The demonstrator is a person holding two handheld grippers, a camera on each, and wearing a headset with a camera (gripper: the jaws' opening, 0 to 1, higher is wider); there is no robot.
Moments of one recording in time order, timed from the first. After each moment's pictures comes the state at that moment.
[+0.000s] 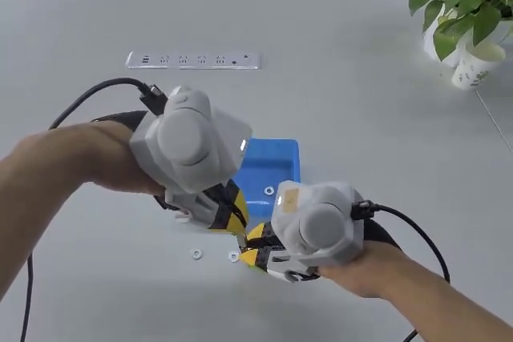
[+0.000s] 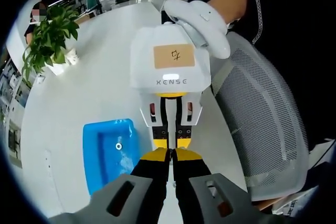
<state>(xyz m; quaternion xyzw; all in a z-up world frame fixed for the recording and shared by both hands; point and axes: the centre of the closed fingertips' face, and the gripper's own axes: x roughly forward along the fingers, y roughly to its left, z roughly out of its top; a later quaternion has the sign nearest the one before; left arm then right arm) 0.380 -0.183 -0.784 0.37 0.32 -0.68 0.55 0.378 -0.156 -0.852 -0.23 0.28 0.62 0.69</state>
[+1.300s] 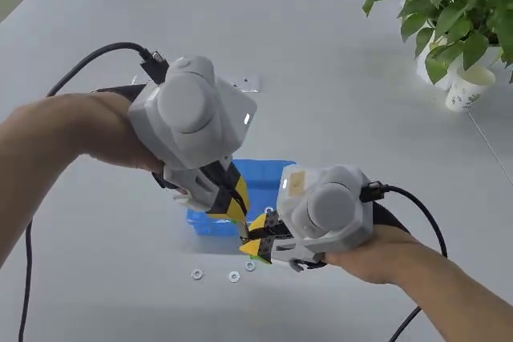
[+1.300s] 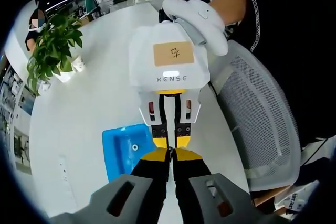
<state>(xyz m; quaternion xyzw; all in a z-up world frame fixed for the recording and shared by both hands) 0.400 -0.184 -0.739 0.40 0.31 -0.67 0.55 0.402 -0.157 -0.808 -0.25 0.25 0.62 0.70</state>
